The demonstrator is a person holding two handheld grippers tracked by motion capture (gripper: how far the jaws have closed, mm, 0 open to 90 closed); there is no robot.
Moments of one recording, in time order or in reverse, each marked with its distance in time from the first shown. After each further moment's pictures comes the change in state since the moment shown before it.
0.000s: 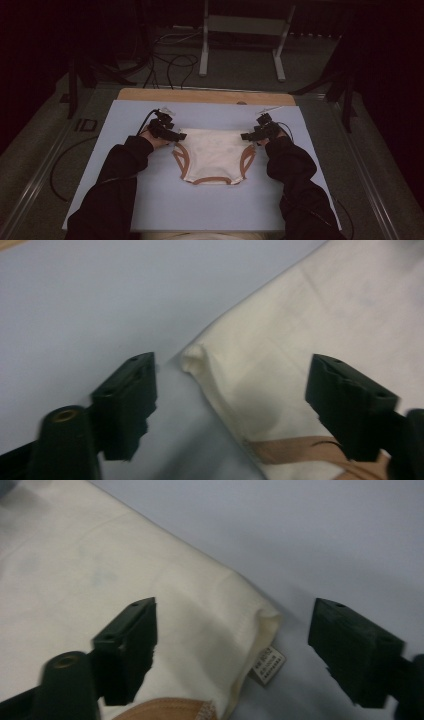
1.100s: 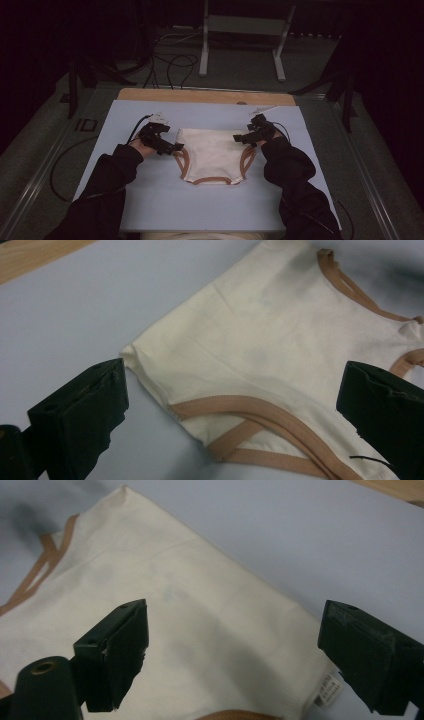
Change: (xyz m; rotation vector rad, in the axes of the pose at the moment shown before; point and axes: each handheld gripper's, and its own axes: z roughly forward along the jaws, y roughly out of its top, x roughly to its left) left arm -0.033 -0.018 -0.050 -0.093 -0.095 0.112; right arm 0.039 0.013 -0.013 -0.050 0.056 -0.098
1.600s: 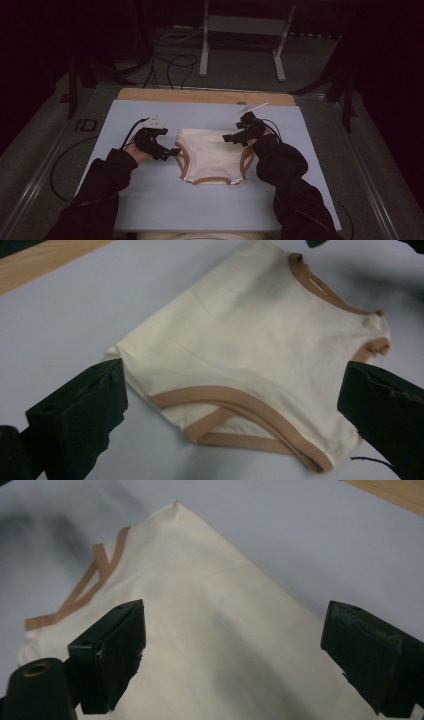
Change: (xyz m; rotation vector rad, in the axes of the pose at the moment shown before) left arm -0.017 -0.006 -0.019 -0.026 -0.019 0.054; right arm 0.026 0.024 0.011 0.004 0.090 -0.066
